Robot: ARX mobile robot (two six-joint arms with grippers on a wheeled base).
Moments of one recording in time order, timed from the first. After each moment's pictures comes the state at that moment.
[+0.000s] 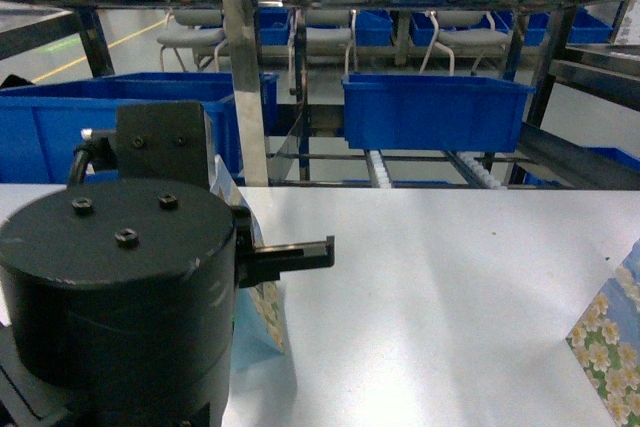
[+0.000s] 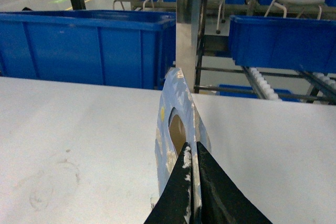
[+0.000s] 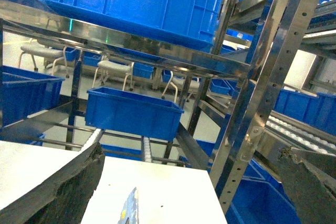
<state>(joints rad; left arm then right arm) -0.61 2.08 0.60 1.29 -0.78 -0.16 0.14 0.44 0.01 0.63 0.21 -0.25</state>
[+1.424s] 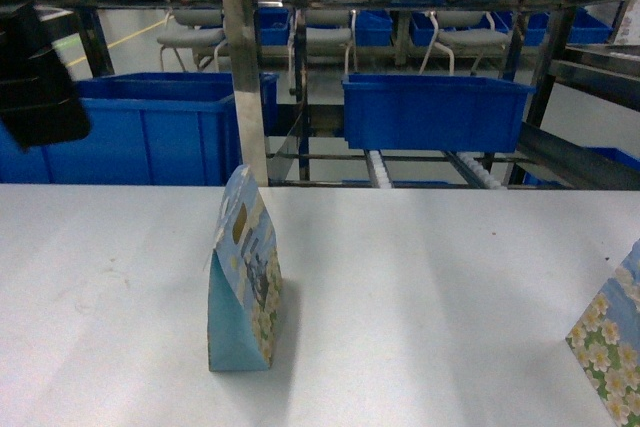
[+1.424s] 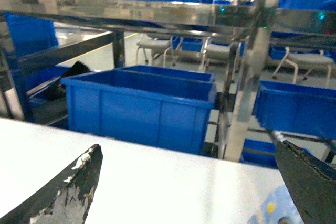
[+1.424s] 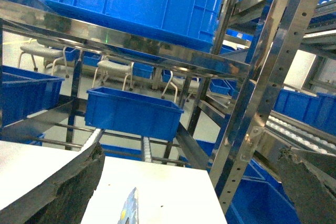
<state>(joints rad) -0.37 1.36 0.31 1.11 -0.61 -0.03 0.14 0.44 0.01 0.63 0.21 -0.25</state>
